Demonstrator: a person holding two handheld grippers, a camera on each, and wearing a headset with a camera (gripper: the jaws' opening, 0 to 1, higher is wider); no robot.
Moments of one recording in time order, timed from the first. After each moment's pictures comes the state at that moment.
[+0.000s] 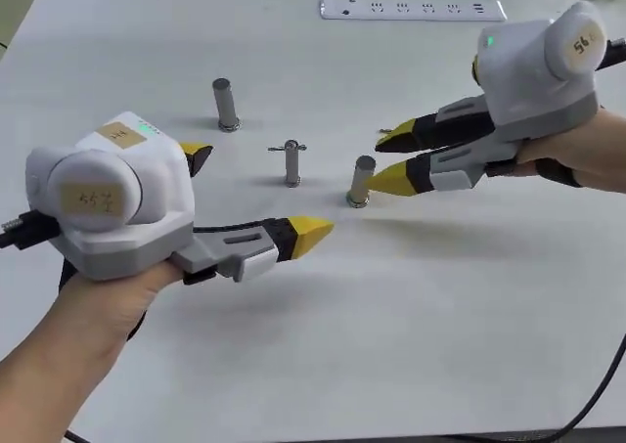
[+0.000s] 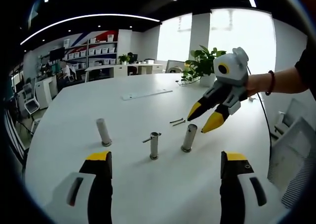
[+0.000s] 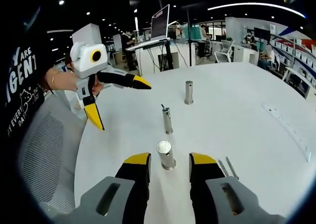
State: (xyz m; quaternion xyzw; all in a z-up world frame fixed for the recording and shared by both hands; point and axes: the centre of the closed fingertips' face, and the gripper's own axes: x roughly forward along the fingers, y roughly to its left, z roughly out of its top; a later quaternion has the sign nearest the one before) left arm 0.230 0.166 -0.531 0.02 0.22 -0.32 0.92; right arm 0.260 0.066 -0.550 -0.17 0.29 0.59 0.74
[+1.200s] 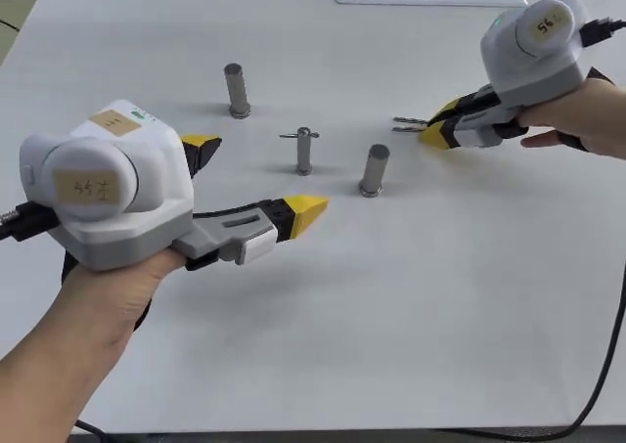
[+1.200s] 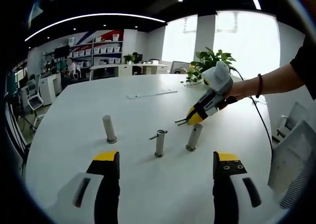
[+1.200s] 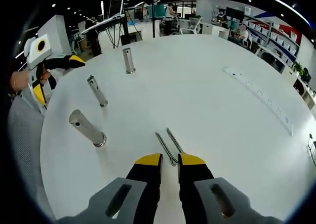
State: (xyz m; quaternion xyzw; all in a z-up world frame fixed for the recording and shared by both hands) left arm 0.232 0.177 -0.534 0.01 0.22 -0.30 0.93; right arm 0.350 0.007 -0.613 -0.21 0.37 0.45 0.79
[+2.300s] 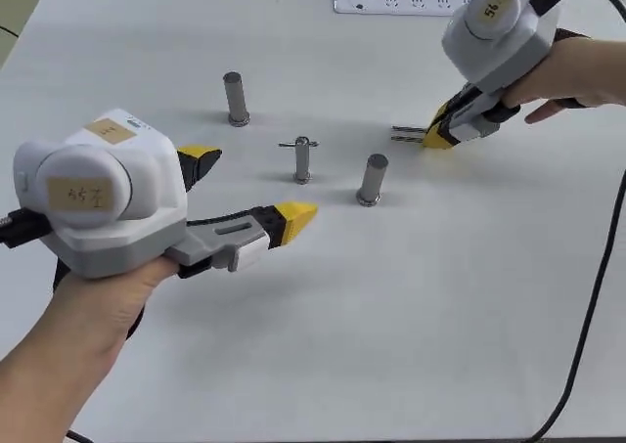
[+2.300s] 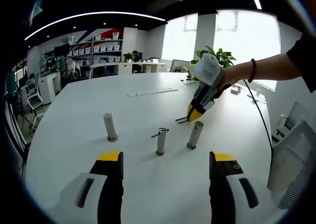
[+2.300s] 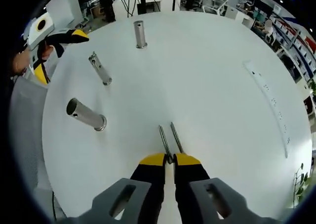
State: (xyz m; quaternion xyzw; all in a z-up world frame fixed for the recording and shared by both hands) left arm 0.232 0.179 -0.536 0.01 0.23 -0.31 0.92; right arm 0.336 0.008 -0.610 -0.34 0.44 0.47 0.69
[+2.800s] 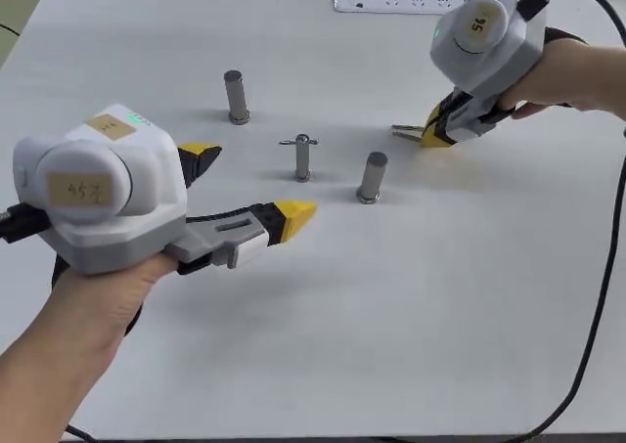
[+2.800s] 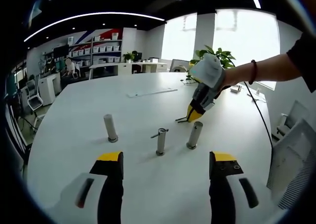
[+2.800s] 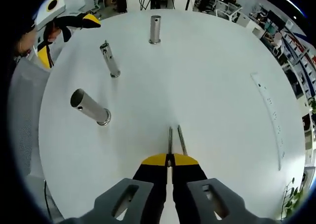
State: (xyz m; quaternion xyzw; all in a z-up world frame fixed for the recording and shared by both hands) left arm 0.230 0.180 -0.533 0.02 0.23 -0.31 0.92; right arm 0.329 0.014 -0.607 -0.38 0.41 0.49 0.67
